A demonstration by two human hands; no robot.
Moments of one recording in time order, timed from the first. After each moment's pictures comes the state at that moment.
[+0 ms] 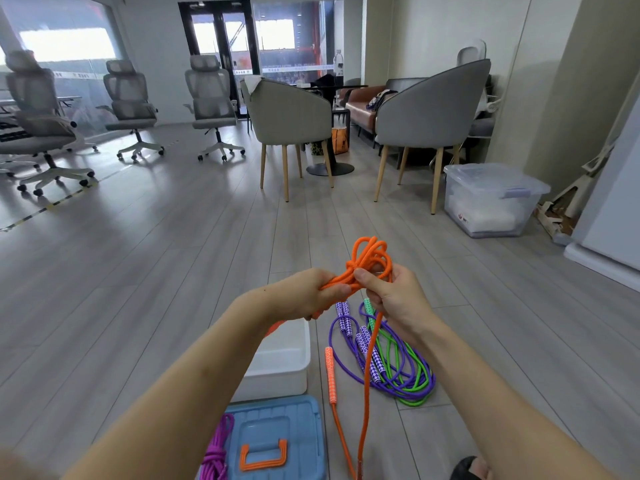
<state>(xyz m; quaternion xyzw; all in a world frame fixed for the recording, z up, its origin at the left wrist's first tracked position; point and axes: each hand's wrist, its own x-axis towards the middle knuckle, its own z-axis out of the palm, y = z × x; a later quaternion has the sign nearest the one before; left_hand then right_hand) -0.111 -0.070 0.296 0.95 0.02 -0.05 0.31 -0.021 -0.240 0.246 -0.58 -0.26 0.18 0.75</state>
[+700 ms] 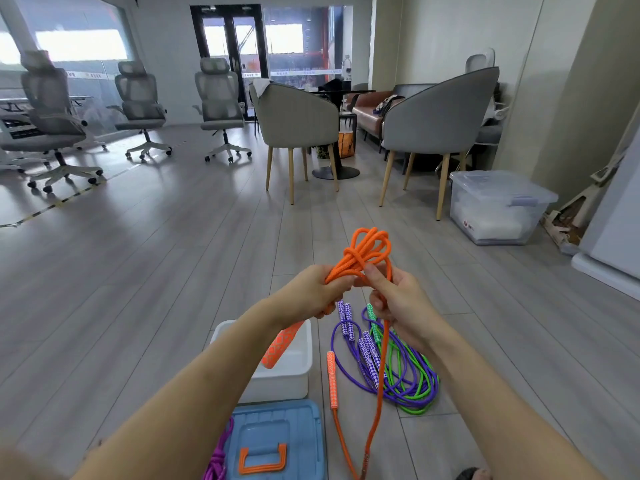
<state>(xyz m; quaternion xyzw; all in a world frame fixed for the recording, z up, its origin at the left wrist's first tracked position) -0.114 -0.081 0.296 0.88 0.07 0.03 0.48 -0.022 -0.240 0.255 -0.58 -0.25 0.22 0.74</state>
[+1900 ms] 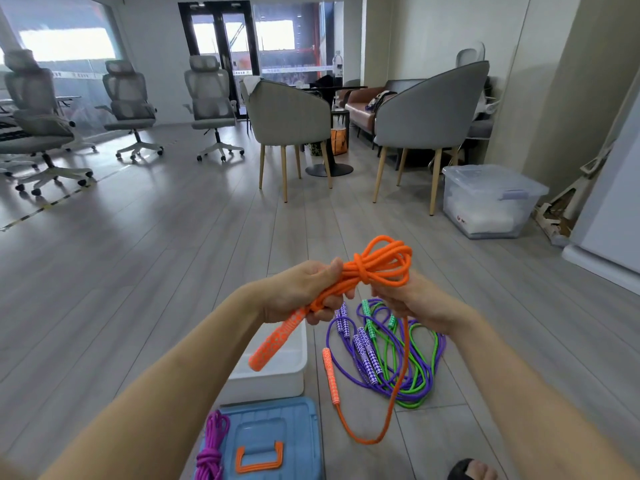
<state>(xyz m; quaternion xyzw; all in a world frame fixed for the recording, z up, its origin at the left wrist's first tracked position) -0.124 -0.077 0.313 0.76 -0.03 -0.14 0.64 0.019 -0.277 0.251 -0.67 -0.34 0.29 0.60</state>
